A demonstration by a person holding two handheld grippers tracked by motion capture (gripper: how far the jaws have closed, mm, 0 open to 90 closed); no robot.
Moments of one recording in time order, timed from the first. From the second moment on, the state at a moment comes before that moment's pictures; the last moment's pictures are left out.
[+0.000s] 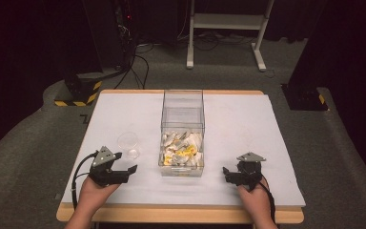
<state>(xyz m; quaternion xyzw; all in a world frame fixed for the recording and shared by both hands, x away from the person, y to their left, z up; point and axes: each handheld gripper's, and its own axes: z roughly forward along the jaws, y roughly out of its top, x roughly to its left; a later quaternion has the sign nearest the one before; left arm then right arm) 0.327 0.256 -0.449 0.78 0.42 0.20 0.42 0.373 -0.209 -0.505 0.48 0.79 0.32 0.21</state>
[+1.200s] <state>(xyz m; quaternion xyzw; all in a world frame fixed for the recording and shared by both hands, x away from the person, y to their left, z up) 0.341 0.209 -0.429 0.79 0.37 0.16 0.47 0.373 -0.209 -0.505 0.48 0.79 0.32 0.21</state>
